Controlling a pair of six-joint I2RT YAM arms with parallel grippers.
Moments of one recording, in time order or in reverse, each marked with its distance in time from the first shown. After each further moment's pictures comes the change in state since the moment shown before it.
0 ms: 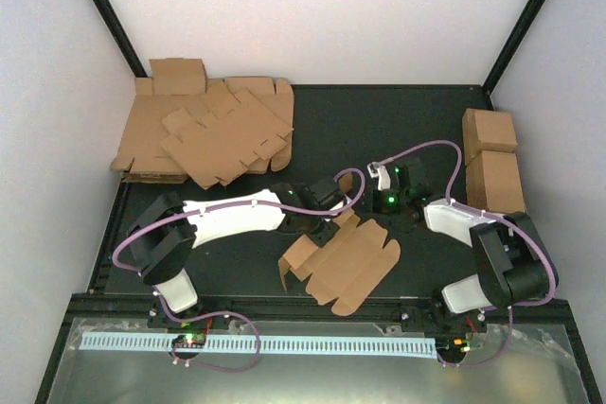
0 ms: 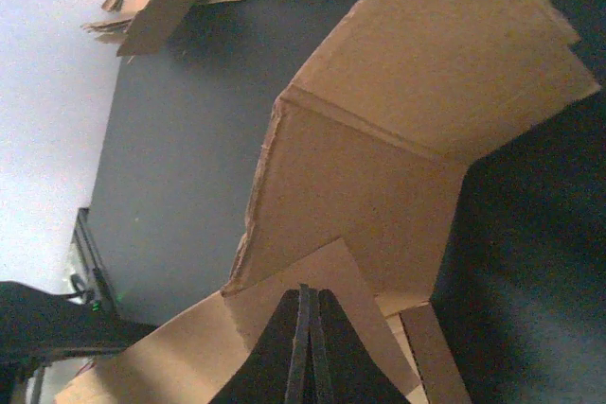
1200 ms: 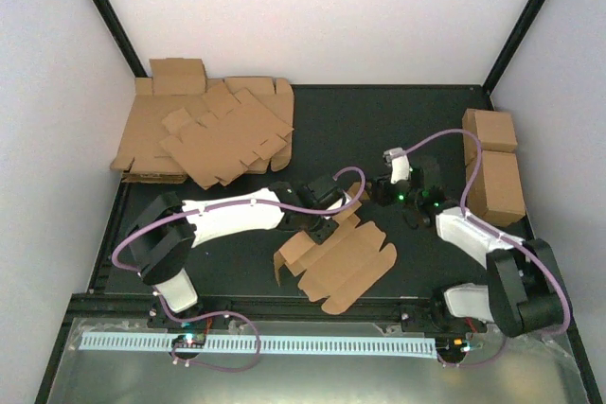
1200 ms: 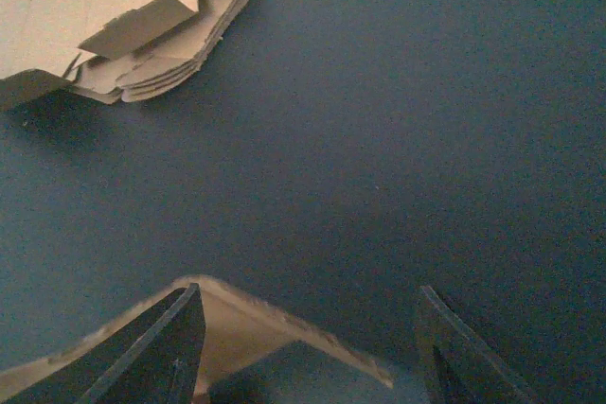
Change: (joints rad) left arm 0.000 -0.001 -0.004 0.015 -0.029 0.048; right arm -0.054 -0.194 -0.066 0.042 0.364 -0.323
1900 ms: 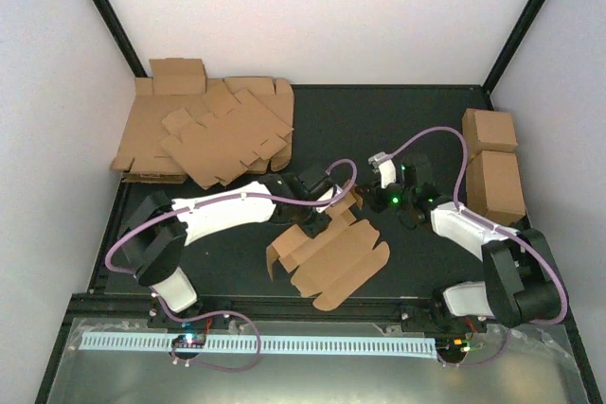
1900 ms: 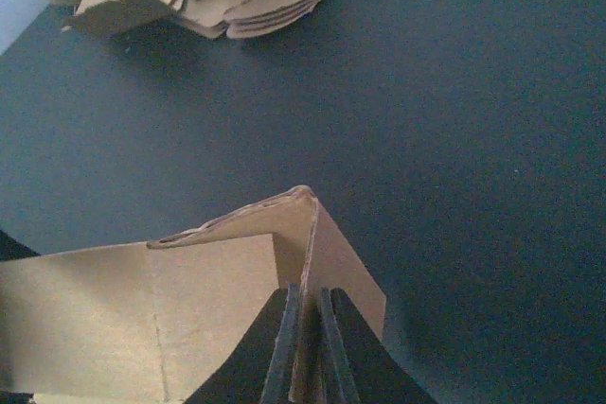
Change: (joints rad) left arm 0.072 -0.037 0.000 -0.037 0.066 0.079; right arm 0.031 0.089 0.061 -0.044 -0.206 -0.100
